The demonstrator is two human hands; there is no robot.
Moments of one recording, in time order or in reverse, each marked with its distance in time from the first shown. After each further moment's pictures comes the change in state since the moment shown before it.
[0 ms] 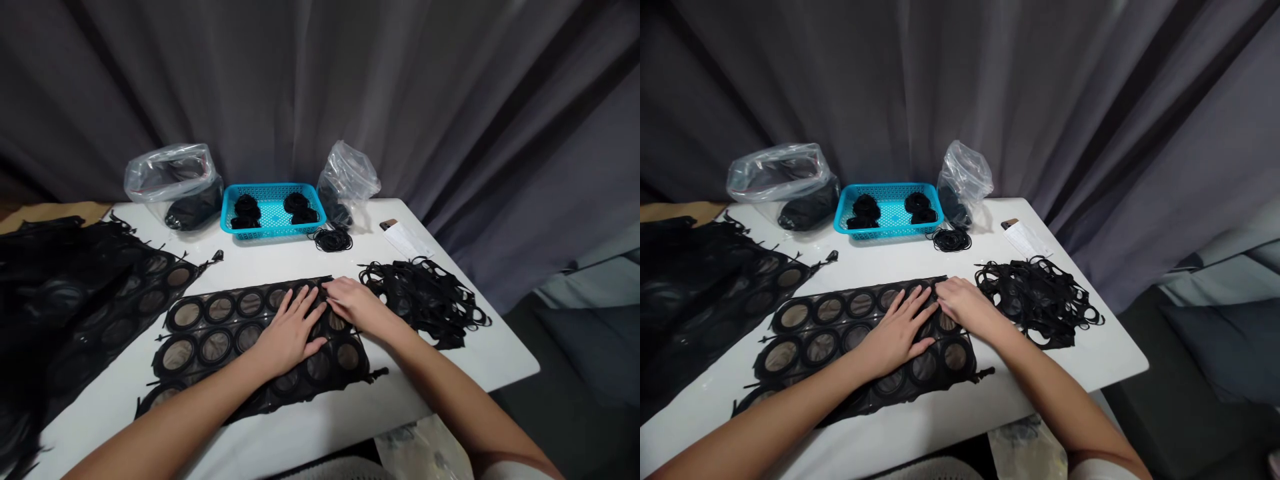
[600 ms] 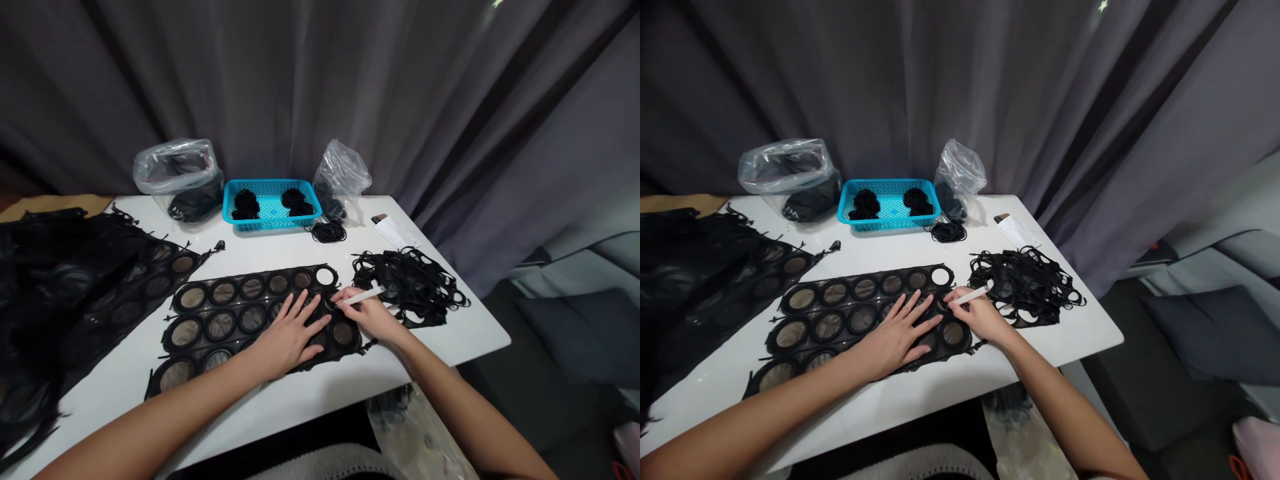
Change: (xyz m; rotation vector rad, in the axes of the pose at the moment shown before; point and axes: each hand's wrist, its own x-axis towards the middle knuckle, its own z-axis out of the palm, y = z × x) left_hand -0.031 0.023 -0.006 -0.037 -0.057 0.109; right_hand -0.060 -0.024 0.003 0.497 0.099 0.300
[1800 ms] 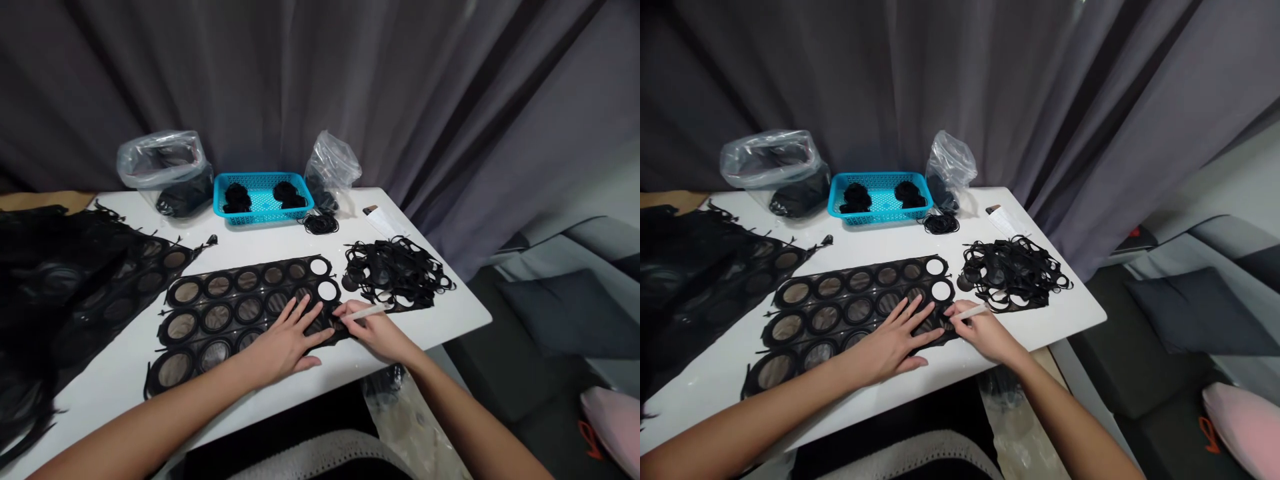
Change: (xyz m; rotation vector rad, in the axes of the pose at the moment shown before) left_hand -0.014 0.011 -0.002 -0.092 -0.025 0.153; right_hand -0.053 -0.019 0.008 -0.084 -0.014 0.075
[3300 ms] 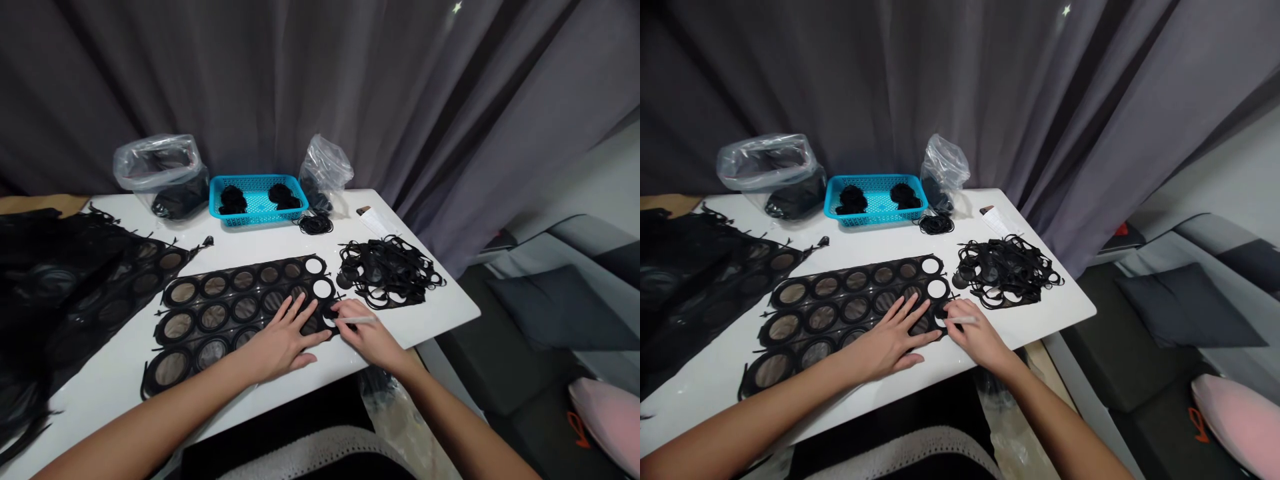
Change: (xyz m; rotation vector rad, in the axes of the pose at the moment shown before) left_hand -0.001 0.000 0.002 0.015 -0.012 0.035; right_hand -0.013 0.001 0.021 -0.323 0.155 -0.242
